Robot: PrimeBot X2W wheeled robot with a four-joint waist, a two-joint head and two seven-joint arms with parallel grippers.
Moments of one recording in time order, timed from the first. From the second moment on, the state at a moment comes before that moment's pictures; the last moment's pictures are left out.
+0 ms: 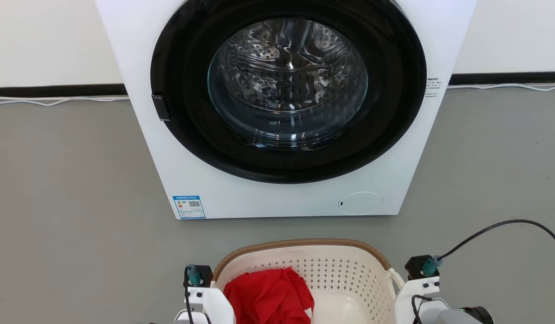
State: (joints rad) left arm -0.52 0.04 -1.09 1.18 -1.08 0.12 0.18; right arm -0.49 -0.07 0.51 1.23 0.51 0.12 0.24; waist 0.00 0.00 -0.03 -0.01
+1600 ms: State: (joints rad) left arm -0.55 0.04 -1.14 1.20 -1.14 0.13 0.15; right arm -0.51 -0.07 0.60 1.24 0.62 0.12 0.18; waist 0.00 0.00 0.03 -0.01
